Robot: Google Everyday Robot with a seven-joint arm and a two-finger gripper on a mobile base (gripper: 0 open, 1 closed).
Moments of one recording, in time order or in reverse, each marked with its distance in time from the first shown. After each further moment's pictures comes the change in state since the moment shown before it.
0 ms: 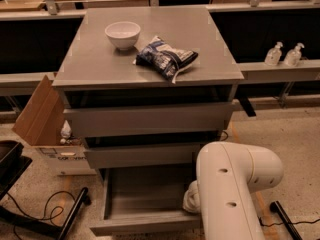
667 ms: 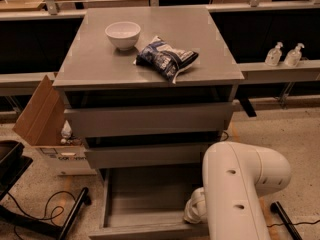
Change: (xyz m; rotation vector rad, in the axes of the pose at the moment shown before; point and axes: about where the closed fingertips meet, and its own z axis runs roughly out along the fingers) arm 0.011 0.051 -0.014 -0.081 -0.016 0.011
